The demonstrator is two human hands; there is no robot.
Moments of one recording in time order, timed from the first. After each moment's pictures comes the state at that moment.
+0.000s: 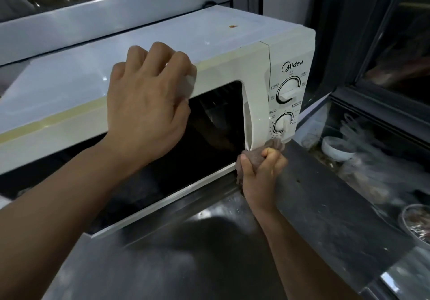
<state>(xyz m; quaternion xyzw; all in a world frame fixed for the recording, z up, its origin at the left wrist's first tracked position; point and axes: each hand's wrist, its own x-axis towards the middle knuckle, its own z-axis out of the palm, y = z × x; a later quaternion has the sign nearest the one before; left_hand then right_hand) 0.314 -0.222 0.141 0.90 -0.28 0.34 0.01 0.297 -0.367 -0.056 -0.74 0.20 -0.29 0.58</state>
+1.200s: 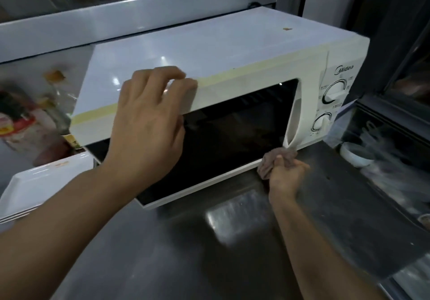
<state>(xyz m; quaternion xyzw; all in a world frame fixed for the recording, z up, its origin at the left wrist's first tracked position) 0.273 -0.126 0.139 0.91 -0.27 0.30 0.04 0.307 -0.331 -0.055 -0.58 0.39 -0.27 0.67</state>
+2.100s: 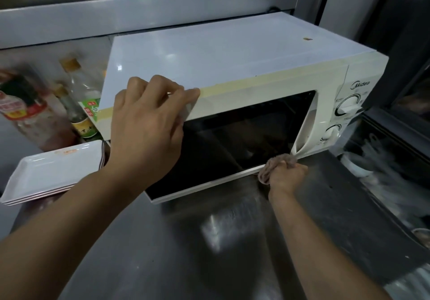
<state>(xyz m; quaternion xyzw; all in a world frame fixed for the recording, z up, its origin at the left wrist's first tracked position) 0.273 -0.099 0.133 0.92 -0.21 0.33 0.06 0.316 -0.317 -0.043 -0.59 0.38 -0.24 0.67</state>
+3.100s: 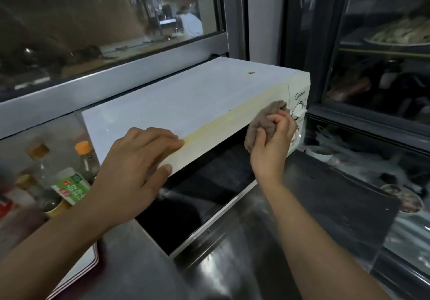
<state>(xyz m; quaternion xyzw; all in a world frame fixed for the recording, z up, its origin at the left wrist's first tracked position) 0.315 -0.043 0.164 0.86 -0.45 0.18 0.15 0.309 -0.282 0.068 -0.68 0.20 -0.54 0.46</state>
